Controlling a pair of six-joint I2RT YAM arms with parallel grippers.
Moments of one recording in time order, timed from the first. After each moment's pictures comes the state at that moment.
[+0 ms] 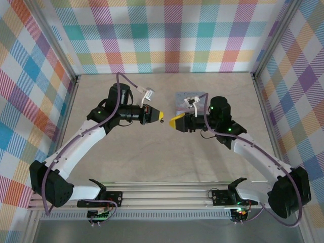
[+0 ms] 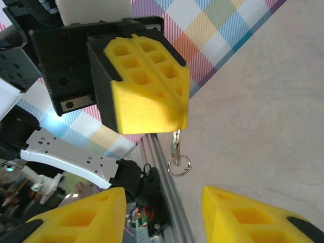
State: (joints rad) left arm -0.51 1.31 1.23 -0.46 0.78 -0.29; right arm 0.52 1.19 0.87 0.06 -0.95 0.57
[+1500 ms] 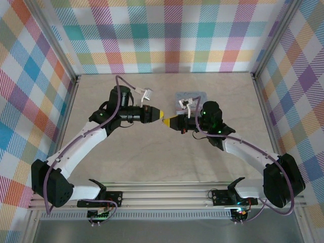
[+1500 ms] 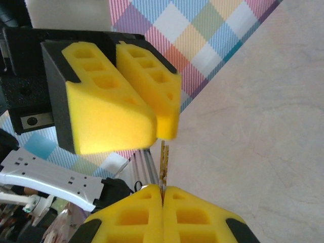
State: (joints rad) left arm -0.49 1.29 1.16 -0.35 0.70 -0.46; right arm 0.57 1.27 0.77 0.34 -0.82 0.66
